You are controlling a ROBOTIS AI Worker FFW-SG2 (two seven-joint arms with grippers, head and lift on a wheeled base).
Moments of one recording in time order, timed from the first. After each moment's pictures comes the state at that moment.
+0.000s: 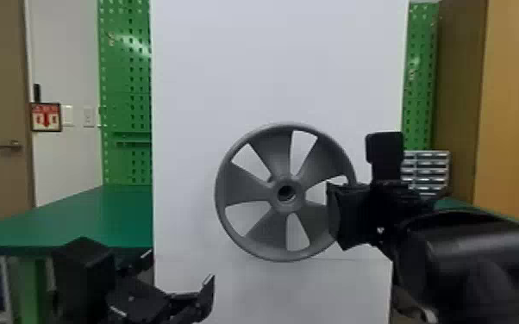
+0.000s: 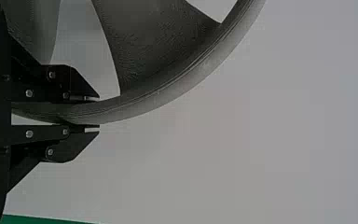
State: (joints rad) left arm -0.17 0.19 -0.13 -2.22 0.16 0.53 -0.23; right arm -0.84 0.00 0.10 -1.64 -0.02 0.85 -0.11
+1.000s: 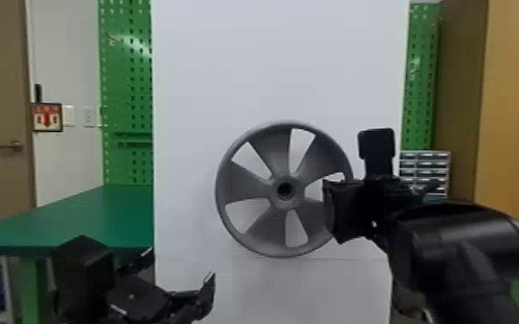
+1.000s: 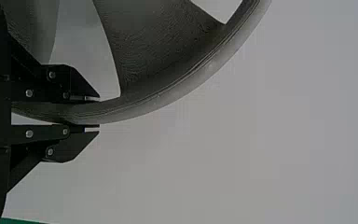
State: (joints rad) left arm -0.17 0.19 -0.13 -2.21 0.17 0.51 -0.23; right arm -0.90 0.00 0.11 -1.53 0.02 0.82 -0.11
